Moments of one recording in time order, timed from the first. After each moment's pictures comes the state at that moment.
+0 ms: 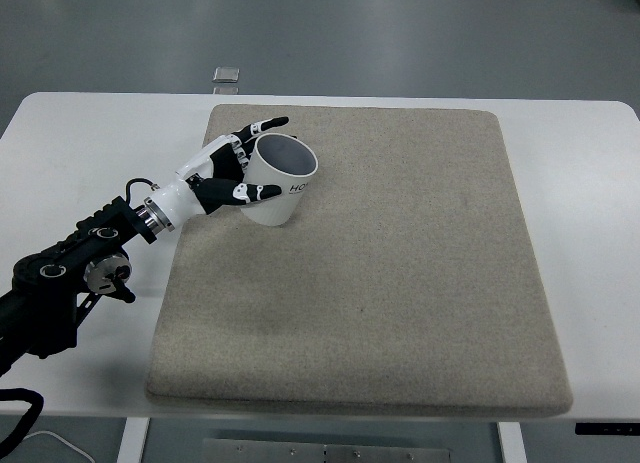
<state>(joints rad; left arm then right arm) -0.66 0.23 -0.75 -0.64 0.75 -0.61 -0.61 0.03 0.00 -0.05 0.19 0.00 -0.01 -0.11</state>
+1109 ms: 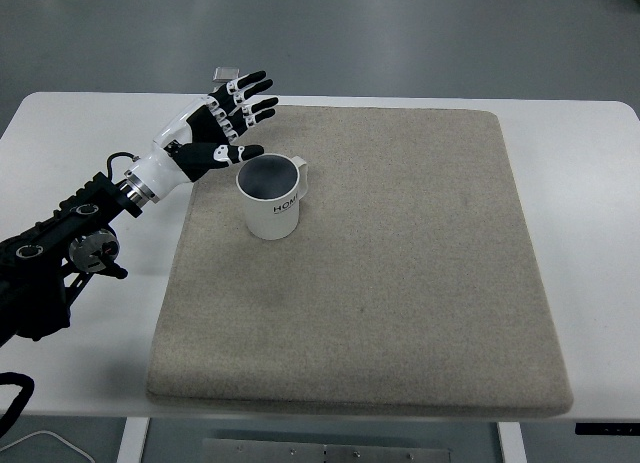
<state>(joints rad) -0.70 0.28 -0.81 -0.70 0.65 -0.61 -0.61 0.03 0.00 -0.05 0.19 0.00 -0.01 -0.11</state>
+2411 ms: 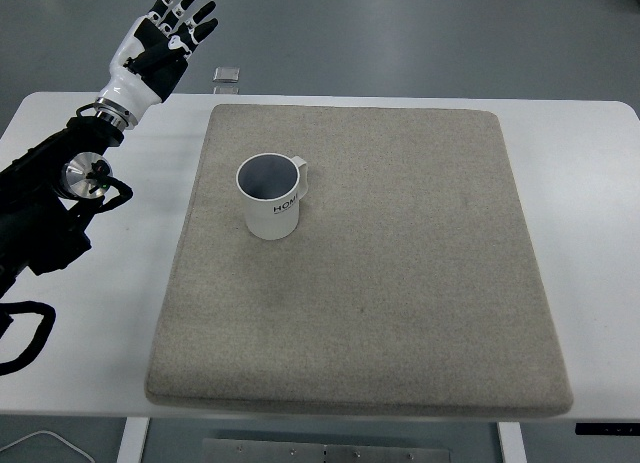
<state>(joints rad) -0.96 0.21 -0.79 -0.37 0.12 -0.50 -0.33 0.03 0.00 -0.05 0.19 0.00 -0.01 -0.11</state>
